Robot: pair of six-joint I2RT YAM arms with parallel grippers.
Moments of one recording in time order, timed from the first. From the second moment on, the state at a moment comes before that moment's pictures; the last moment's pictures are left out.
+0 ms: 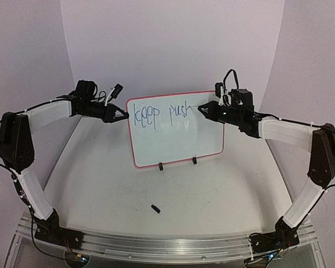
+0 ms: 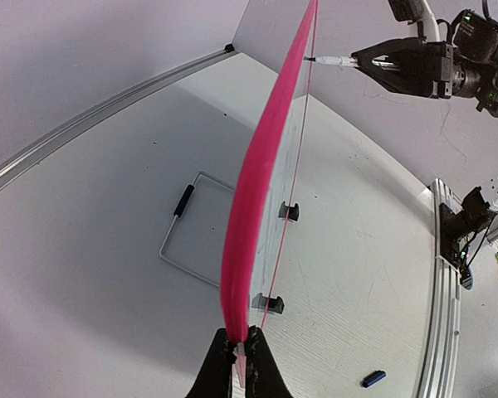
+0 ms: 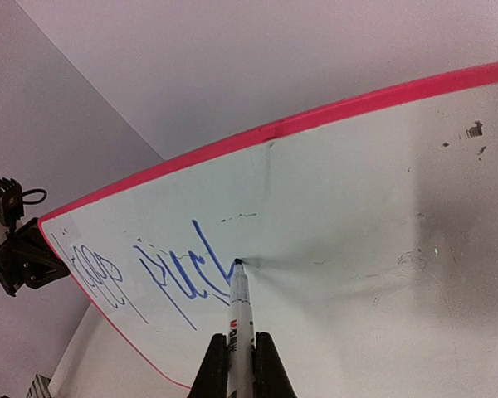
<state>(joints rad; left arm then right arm) -0.27 1.77 1.47 -0.38 0.87 0.18 0.47 1.69 1.26 0.16 -0.23 0.50</state>
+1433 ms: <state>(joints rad) -0.28 1.77 1.48 -0.39 0.87 0.19 0.45 1.57 1.18 0.13 -0.25 0.49</state>
